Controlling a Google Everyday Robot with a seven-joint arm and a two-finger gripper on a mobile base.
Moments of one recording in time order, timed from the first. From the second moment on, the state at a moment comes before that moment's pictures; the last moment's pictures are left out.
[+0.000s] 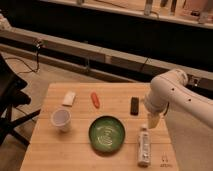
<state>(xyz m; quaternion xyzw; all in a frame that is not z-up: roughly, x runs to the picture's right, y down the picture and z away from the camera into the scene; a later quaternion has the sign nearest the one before) 0.214 0.133 0.712 -0.28 -0.07 -0.06 0.96</state>
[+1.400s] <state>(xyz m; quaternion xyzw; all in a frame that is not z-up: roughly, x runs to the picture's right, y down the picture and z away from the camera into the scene) 0.171 0.186 0.758 -0.30 -0.09 -0.09 0.94</state>
